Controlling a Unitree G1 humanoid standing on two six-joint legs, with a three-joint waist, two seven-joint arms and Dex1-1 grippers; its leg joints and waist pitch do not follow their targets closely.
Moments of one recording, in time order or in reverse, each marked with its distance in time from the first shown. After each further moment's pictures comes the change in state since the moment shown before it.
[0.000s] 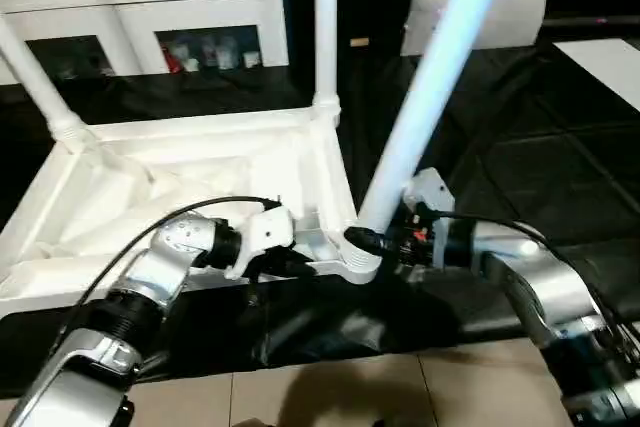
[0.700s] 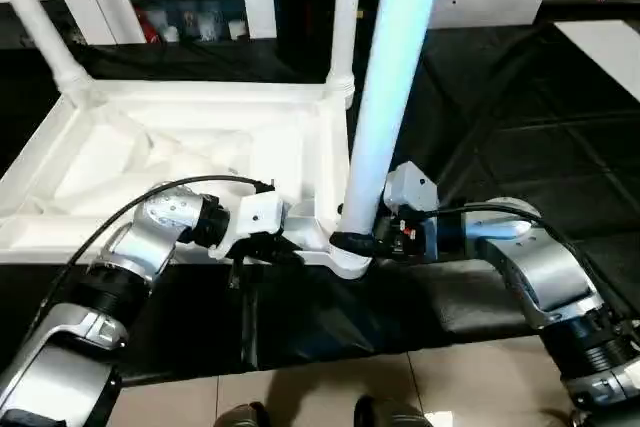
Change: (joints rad) left arm -0.080 0.073 0.001 0.006 -0.002 -0.026 -0.085; right arm -0.034 0.015 0.033 -0.048 -0.040 -0.041 0.034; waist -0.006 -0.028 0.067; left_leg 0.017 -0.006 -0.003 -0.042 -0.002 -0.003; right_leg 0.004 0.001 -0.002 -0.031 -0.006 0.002
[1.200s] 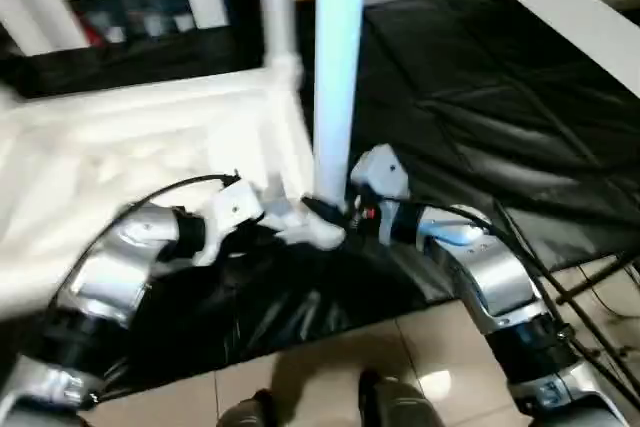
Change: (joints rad) left arm 0.274 -0.102 0.167 -0.535 0.024 0.561 0.410; right arm -0.051 0.259 -0.067 0.129 -0.075 -0.017 -0.464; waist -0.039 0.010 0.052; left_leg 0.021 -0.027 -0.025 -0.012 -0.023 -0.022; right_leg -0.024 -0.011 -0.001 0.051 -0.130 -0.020
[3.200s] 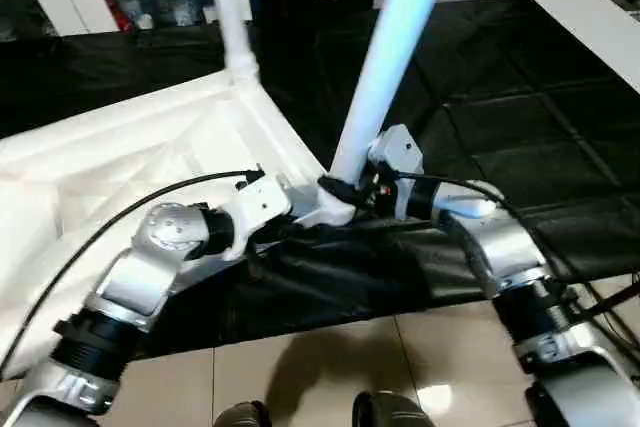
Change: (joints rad) left arm -0.076 0.103 -0.129 0.083 -0.022 -0.172 -0.014; right arm -0.099 -0.138 0.011 0.174 0.020 -0.153 0.334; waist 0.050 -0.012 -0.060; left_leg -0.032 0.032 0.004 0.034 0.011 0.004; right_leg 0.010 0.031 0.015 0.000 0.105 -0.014
